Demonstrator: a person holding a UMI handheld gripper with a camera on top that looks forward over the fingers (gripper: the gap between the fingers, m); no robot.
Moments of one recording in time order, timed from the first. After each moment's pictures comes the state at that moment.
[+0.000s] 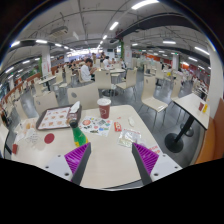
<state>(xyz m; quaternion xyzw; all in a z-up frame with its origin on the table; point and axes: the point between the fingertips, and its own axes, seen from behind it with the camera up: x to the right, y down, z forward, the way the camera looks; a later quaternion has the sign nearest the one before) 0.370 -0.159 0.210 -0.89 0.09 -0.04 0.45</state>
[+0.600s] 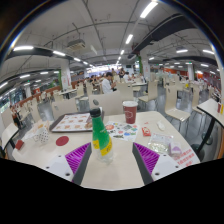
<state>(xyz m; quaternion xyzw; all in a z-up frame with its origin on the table) 0.294 -0.094 0.124 -0.84 0.02 0.05 0.55</state>
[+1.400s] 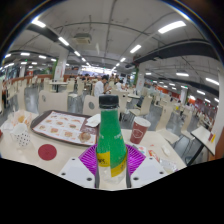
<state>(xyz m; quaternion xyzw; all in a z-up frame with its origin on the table) 0.224 0.039 0.124 -0.82 -0.02 -0.10 0.57</state>
